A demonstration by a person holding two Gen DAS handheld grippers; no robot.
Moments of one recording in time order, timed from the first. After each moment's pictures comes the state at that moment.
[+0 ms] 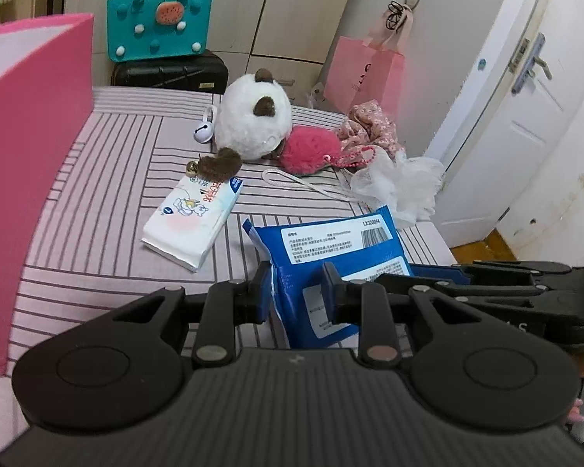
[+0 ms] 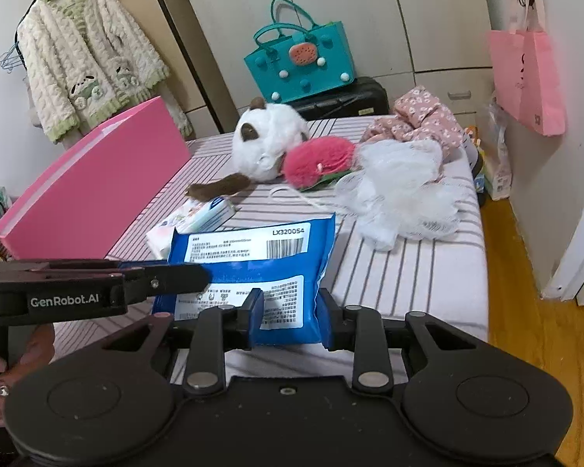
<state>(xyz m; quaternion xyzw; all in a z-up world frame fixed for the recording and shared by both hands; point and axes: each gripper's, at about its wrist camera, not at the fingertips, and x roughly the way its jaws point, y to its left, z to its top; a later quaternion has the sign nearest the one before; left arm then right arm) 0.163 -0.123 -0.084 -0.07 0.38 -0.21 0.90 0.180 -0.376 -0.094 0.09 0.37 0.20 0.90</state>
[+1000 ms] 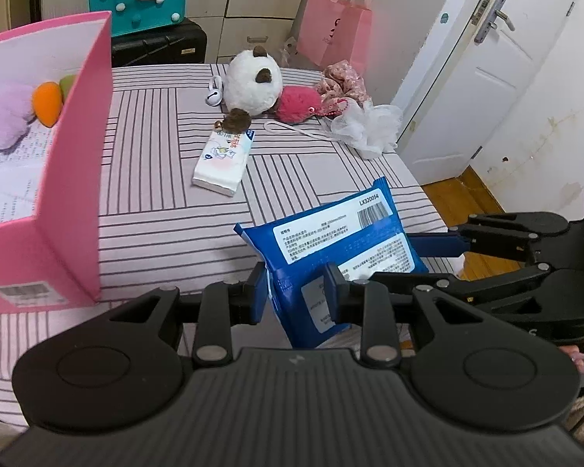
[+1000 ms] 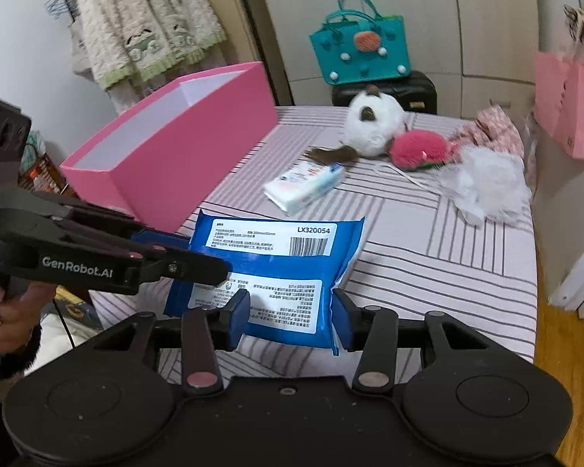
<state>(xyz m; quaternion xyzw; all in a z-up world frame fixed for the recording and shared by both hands) 0.110 -0.062 -0.040 -0.03 0.44 -0.27 0.86 0.107 -0.310 -0.045 0.02 0.40 0.24 0.88</state>
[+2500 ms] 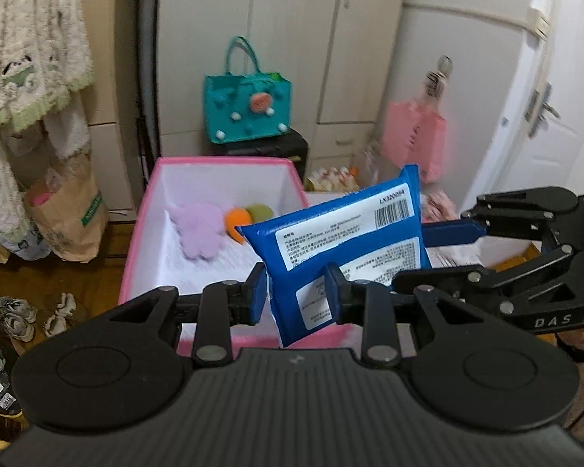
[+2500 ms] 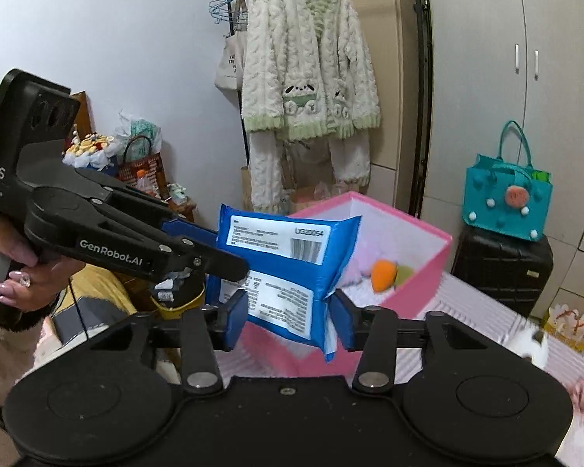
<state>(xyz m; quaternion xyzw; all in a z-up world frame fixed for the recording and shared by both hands) 0.103 0.105 0.076 -0.02 0.32 -0.16 0.94 0.122 -0.162 0.081 -0.09 0.26 0.41 0.87</state>
